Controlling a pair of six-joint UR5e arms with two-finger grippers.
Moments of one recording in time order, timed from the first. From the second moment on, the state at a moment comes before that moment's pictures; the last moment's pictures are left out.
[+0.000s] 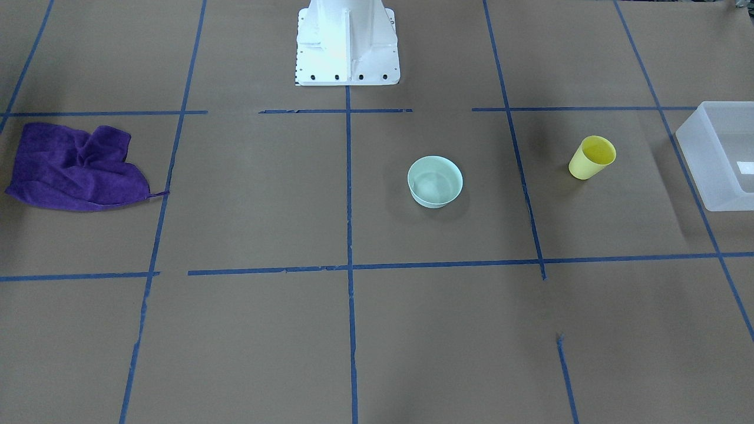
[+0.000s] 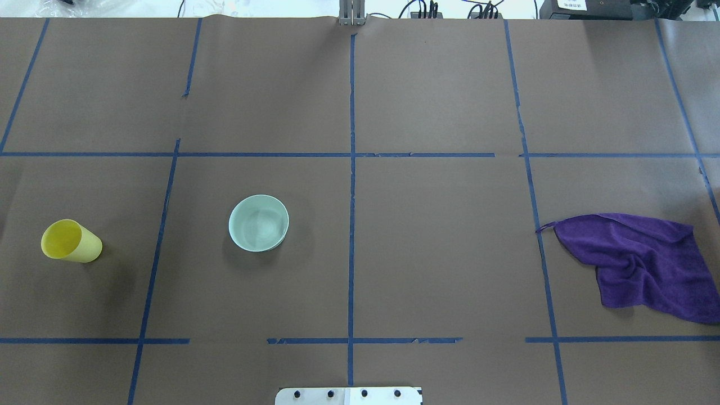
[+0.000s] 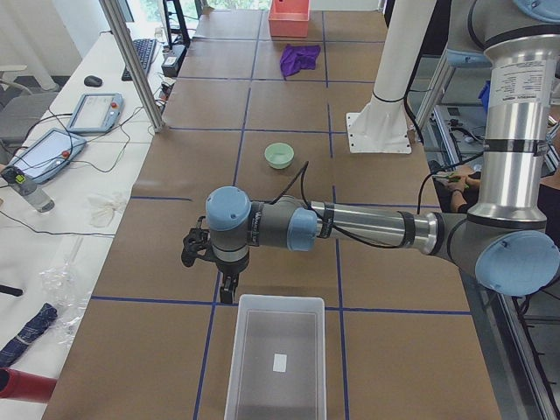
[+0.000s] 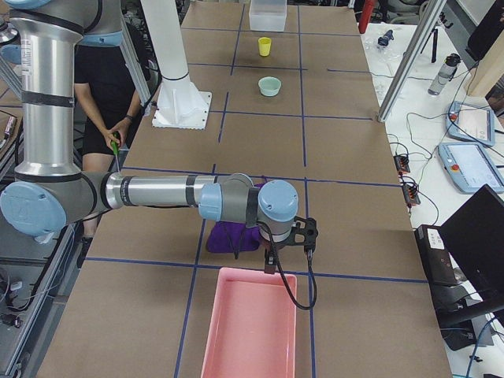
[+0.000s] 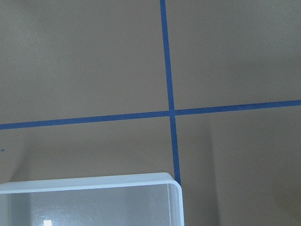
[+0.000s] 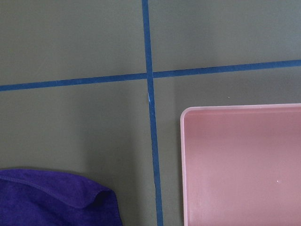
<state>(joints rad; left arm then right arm) -1.60 -1.56 -1.68 -1.58 -2.33 0.02 1.63 -1.66 1.72 -1.67 2.40 0.02</state>
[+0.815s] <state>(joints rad) -1.50 -1.53 -1.85 -1.66 -2.35 -0.15 1.63 -1.66 1.75 -1.67 2.40 0.02</state>
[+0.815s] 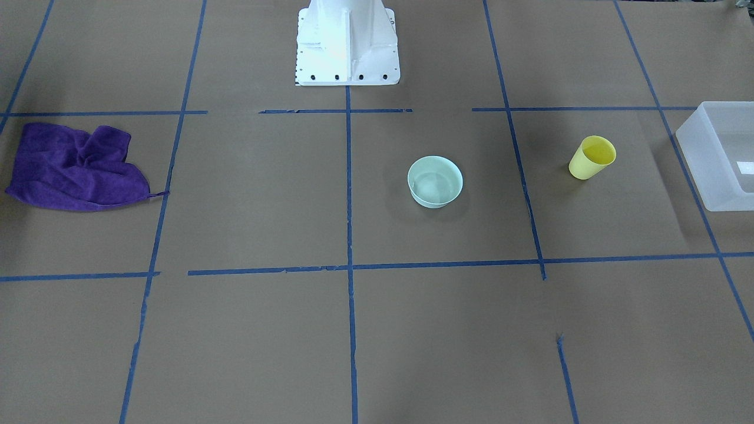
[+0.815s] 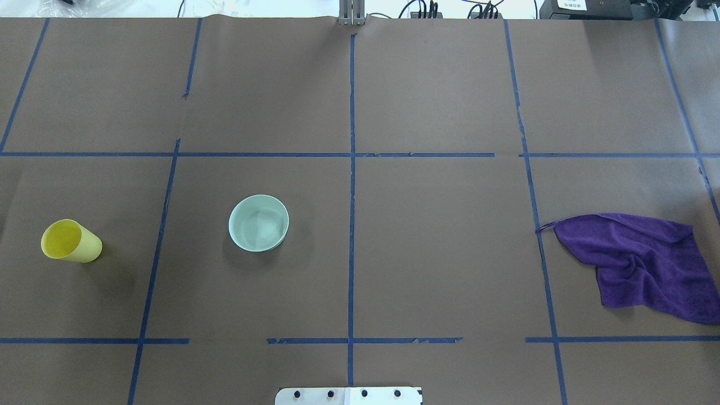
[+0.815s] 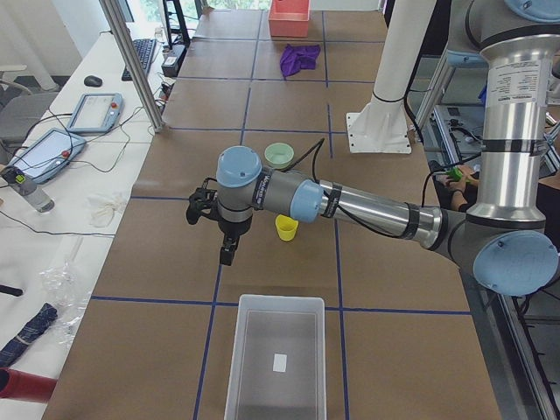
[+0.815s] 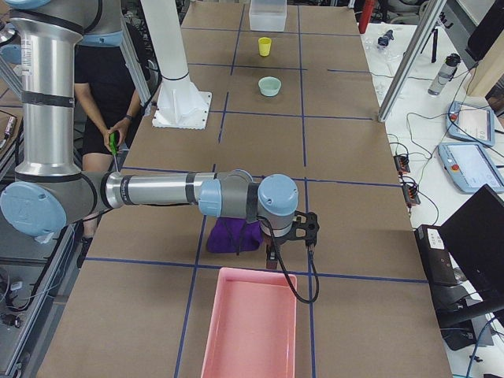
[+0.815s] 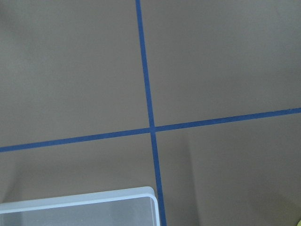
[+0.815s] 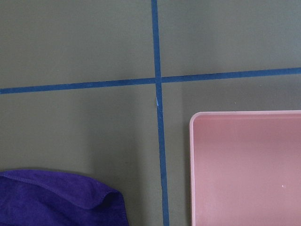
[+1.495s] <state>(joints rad) -1.17 -1.32 -1.87 -2.24 -2.31 -0.74 1.63 -1.66 1.79 -1.68 2.41 0.02</state>
